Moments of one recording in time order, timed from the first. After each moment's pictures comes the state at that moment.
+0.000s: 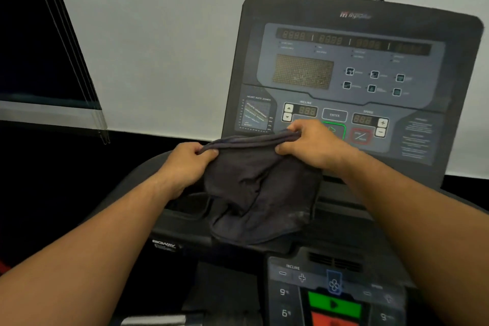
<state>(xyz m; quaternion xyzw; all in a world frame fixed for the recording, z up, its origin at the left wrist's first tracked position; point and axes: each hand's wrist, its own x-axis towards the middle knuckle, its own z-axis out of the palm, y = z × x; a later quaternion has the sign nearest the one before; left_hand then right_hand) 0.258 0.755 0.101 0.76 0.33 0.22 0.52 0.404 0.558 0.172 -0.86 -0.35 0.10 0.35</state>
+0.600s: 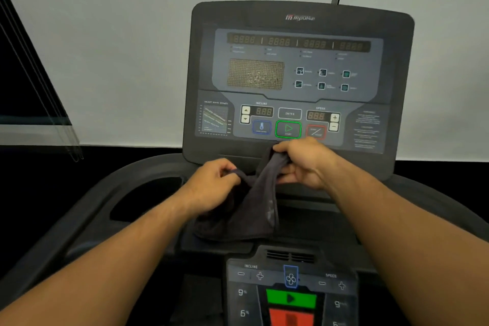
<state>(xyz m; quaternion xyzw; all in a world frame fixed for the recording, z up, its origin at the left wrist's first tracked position) 0.300 0.652 0.108 0.85 0.19 0.12 0.48 0.419 0.502 0.161 -0.72 -0.09 0.31 0.62</state>
